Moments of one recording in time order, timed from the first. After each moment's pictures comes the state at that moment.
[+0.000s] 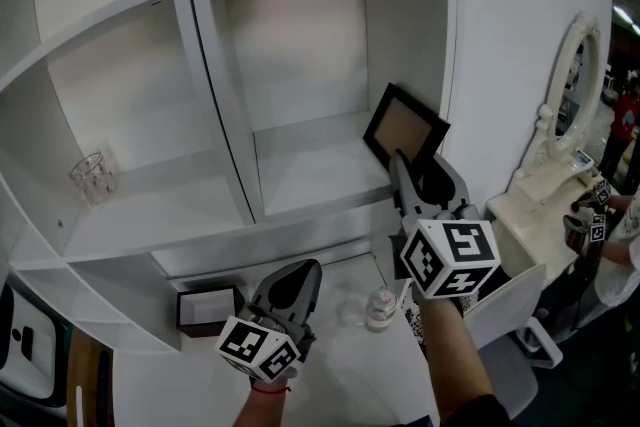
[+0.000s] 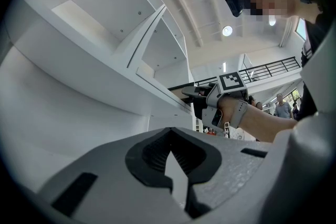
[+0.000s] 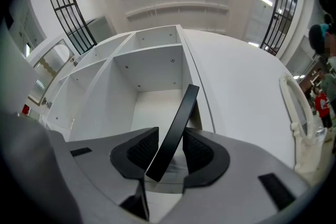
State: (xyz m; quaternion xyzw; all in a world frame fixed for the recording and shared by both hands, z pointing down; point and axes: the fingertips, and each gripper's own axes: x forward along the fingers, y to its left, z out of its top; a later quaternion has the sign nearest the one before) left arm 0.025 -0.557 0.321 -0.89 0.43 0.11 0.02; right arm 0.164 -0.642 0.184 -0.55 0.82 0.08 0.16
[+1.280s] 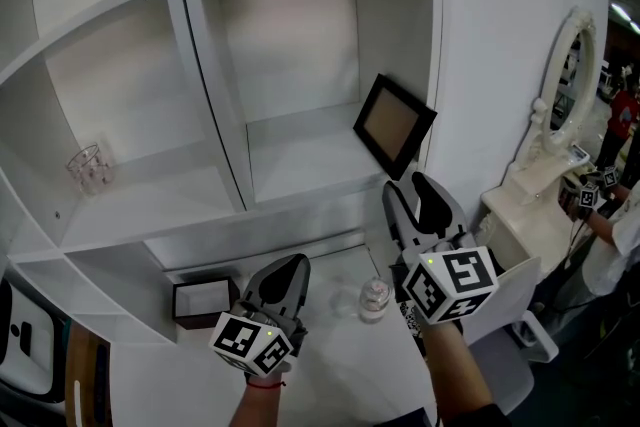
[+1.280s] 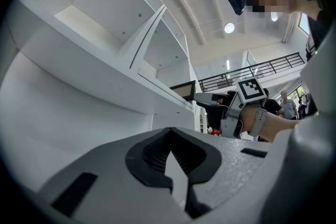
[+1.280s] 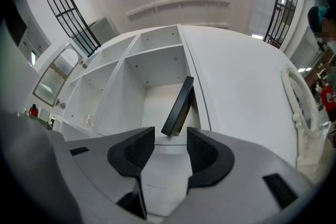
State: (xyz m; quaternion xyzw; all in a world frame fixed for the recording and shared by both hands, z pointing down) left arm 0.021 -0.548 0.330 -0.88 0.46 0.11 0.01; right arm 0.171 -0.604 0.228 -0.51 0.84 0.06 0.14
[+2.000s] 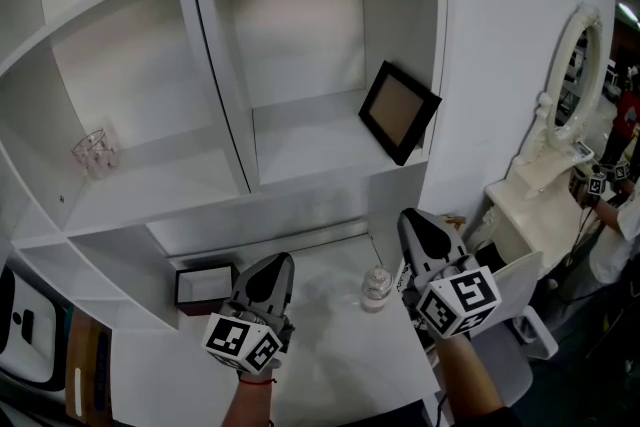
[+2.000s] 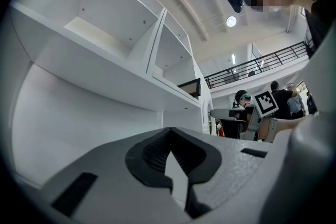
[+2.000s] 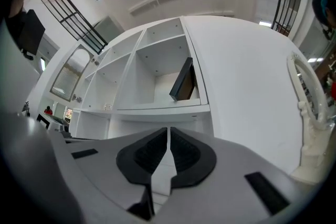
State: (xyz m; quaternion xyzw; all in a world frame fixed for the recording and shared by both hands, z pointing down) left arm -0.011 -0.532 0.349 -0.86 0.50 0.09 0.03; right arm 0.175 -0.577 0.299 -0.46 0.88 0.04 0.10
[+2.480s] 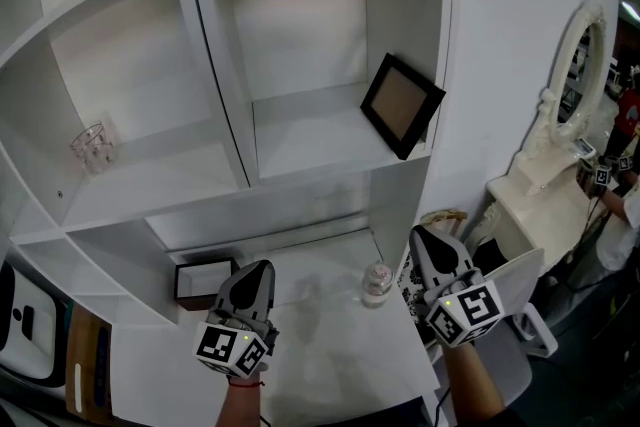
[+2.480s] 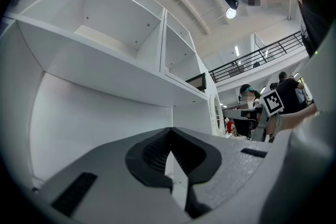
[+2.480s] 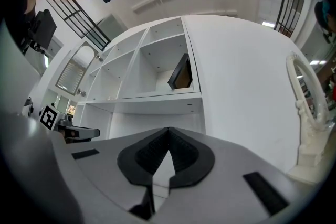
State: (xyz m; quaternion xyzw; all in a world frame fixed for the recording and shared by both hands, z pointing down) left arm -0.046 -0.520 0.373 -0.84 0.54 0.07 0.04; right arm 0.192 -0.565 0.338 -0.46 0.88 0.05 0.09
